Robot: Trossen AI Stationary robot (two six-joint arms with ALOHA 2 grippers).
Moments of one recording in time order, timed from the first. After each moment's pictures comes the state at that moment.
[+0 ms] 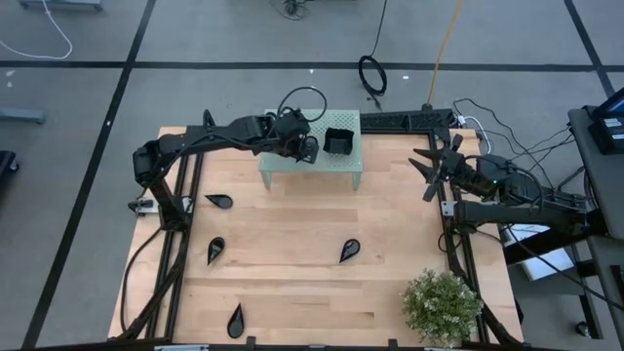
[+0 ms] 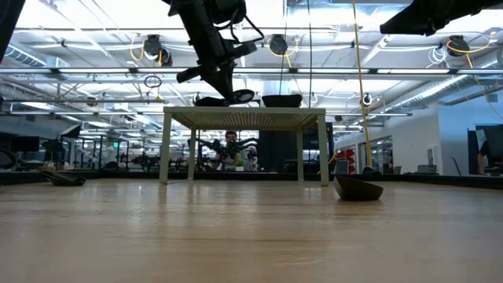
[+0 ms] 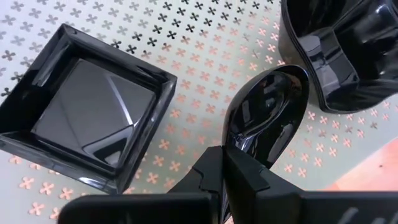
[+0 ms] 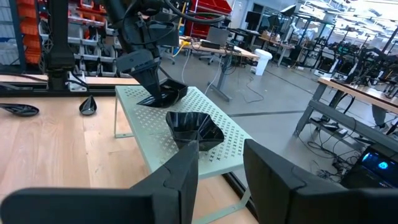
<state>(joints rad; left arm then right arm) 0.36 1.74 1.57 -0.80 -0.22 -0.71 -0.14 0.37 0.63 -0.37 0.39 -0.17</state>
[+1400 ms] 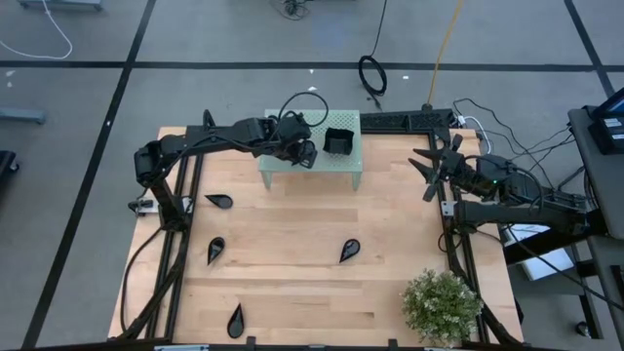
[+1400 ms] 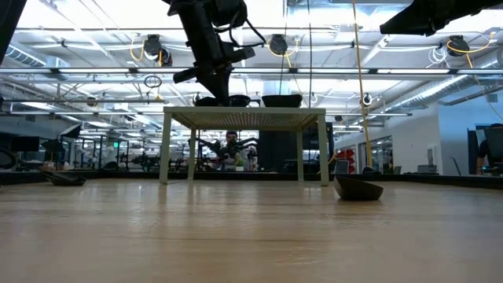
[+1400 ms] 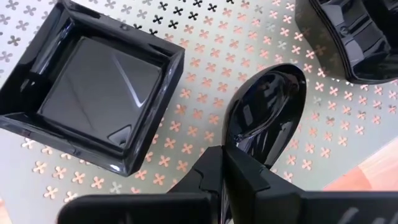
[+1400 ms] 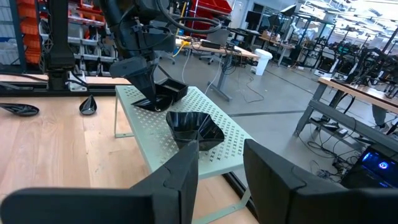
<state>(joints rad) 0.35 1.75 1.57 -0.86 -0.24 -0.68 -0.14 0.37 0.63 -0.37 0.39 -0.17</state>
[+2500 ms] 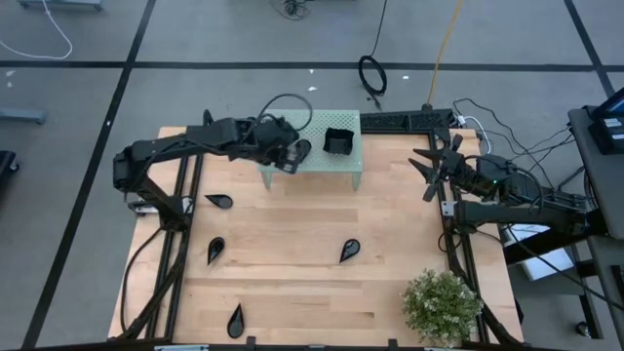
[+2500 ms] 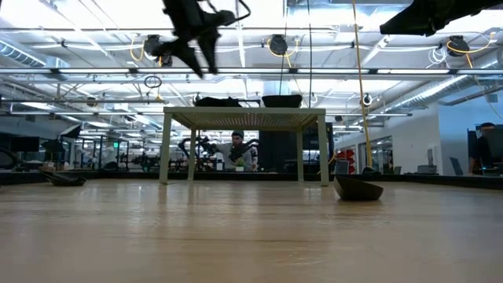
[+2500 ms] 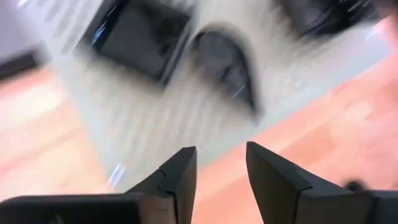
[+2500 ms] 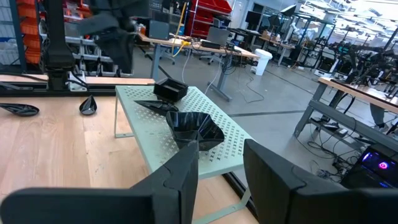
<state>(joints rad) 0.28 1.58 1.57 -1.03 -0.23 -0.77 -0.14 0.37 0.63 -0.37 0.39 -0.17</state>
